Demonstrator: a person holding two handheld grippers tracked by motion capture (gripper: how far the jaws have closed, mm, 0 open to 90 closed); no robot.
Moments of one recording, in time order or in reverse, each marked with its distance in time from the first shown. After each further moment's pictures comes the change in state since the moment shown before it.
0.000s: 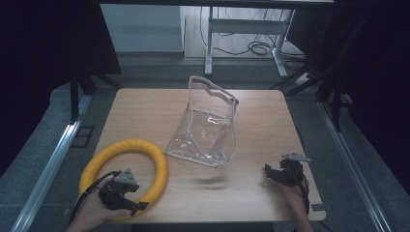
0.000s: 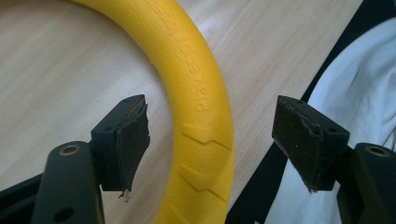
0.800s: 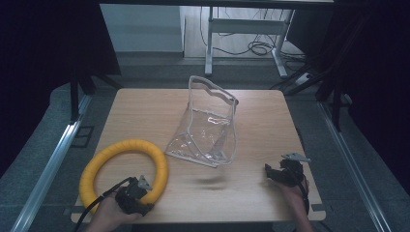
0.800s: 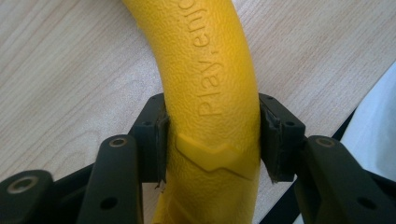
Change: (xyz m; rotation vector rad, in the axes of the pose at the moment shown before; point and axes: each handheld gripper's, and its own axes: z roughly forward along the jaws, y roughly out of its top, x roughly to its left) left arm -0.011 0.005 0.040 0.131 0.139 -0.019; right arm 0.000 0.000 0.000 0.000 -0.005 0.001
